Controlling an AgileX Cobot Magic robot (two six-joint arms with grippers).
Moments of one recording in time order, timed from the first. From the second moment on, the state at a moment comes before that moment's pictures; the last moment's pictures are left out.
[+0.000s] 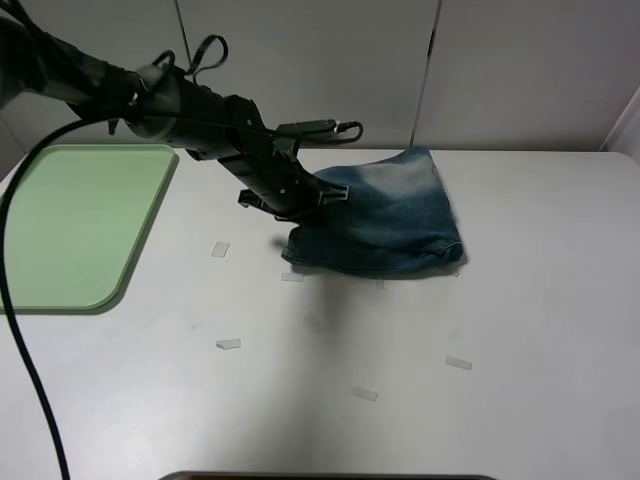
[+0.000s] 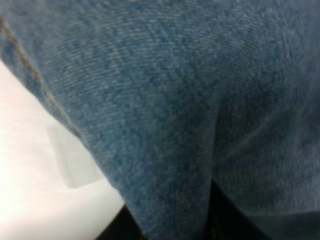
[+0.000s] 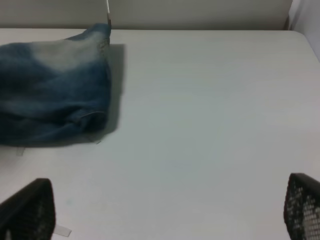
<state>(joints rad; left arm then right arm) -0.53 2.20 -1.45 -0.40 0.26 0.07 -0.01 0.00 -0.49 0.02 1.03 0.02</state>
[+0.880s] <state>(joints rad) -0.17 1.93 -1.44 0.03 0.77 0.07 -0.01 0.00 -0.49 0.02 1.03 0.02</state>
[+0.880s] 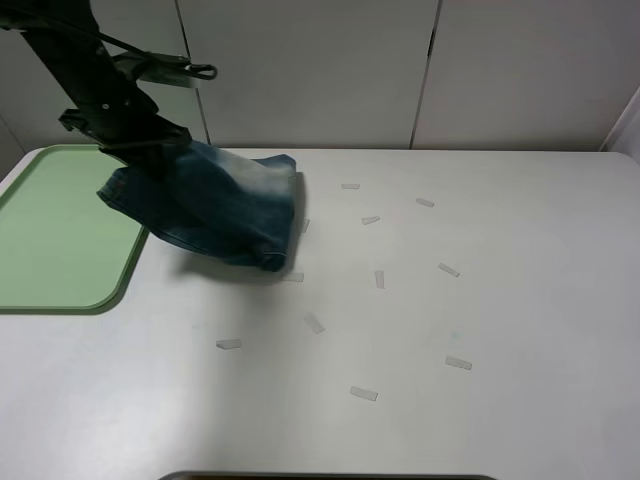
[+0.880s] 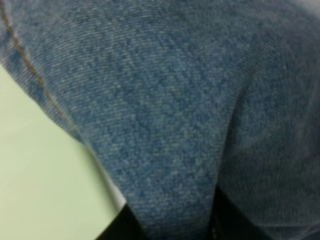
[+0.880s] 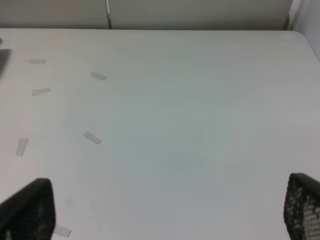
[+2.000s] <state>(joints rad) 0.27 1.93 -1.44 0.28 0.75 0.11 -0.01 0.00 -0.49 0.02 1.03 0.02</state>
